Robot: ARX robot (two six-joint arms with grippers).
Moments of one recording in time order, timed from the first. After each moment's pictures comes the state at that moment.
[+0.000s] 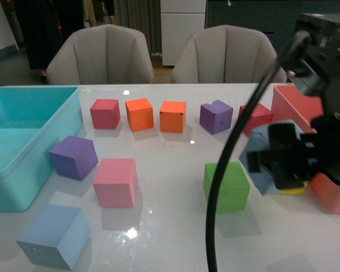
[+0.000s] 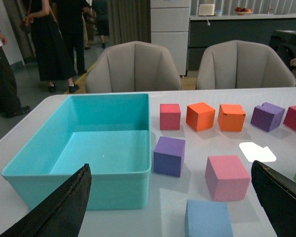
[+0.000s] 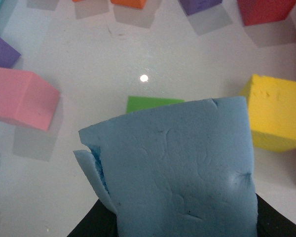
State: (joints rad) left arm 0.00 0.01 0.01 0.00 0.00 0.00; right arm 0.36 1.59 0.77 0.09 0.04 0.18
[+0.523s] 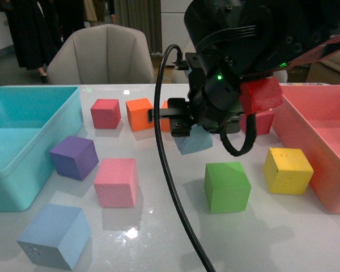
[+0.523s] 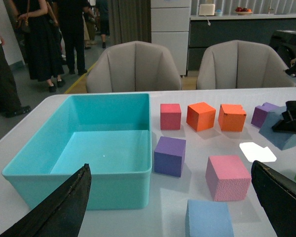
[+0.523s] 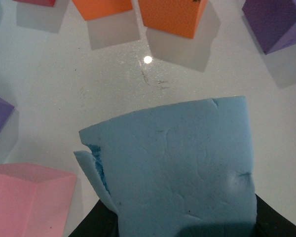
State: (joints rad) left arm 0.00 0.01 0.01 0.00 0.00 0.00; right arm 0.45 2.20 1.54 -0.17 0.08 0.24
